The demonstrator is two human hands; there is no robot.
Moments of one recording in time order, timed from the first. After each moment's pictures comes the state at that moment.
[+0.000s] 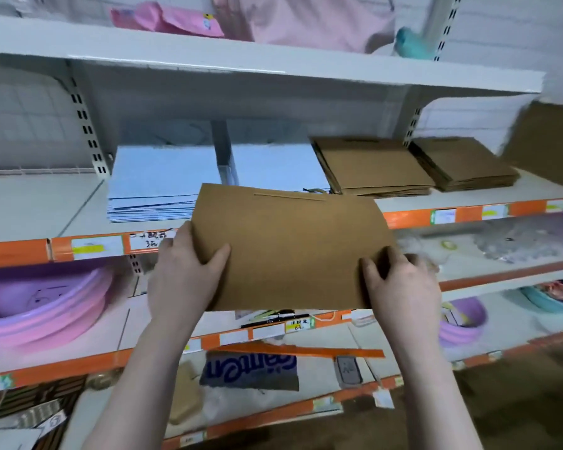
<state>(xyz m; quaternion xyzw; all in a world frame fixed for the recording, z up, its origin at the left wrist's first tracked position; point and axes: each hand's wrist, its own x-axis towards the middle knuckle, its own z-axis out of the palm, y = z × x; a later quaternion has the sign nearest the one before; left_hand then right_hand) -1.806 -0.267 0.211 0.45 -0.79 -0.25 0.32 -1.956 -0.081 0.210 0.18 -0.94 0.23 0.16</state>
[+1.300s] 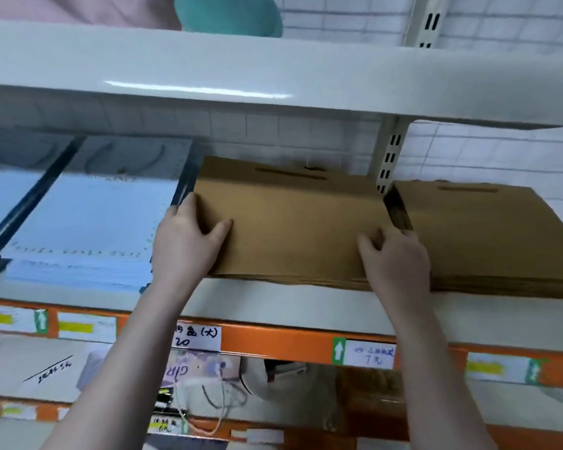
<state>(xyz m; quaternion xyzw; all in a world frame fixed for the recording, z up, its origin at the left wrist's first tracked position) -2.250 -0.239 0.235 0.54 -0.74 -0.16 0.37 -2.455 -0.105 0.221 0.36 -0.86 0.34 0.11</state>
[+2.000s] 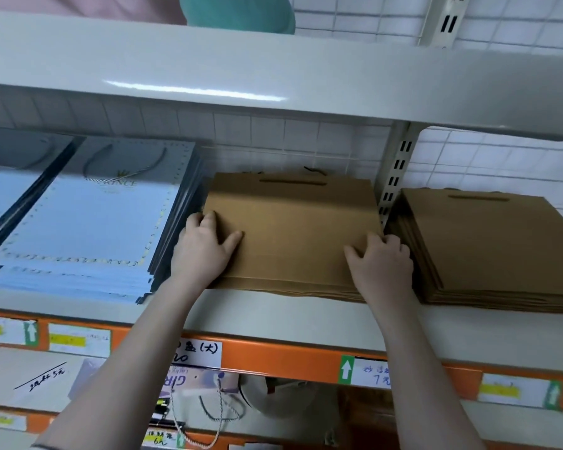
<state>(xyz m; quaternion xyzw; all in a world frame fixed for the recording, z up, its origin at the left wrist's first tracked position) -2.271 -0.283 0.203 0.54 -0.79 -0.16 0.25 -2.460 -0.140 0.209 0.37 -0.90 0.21 0.06</state>
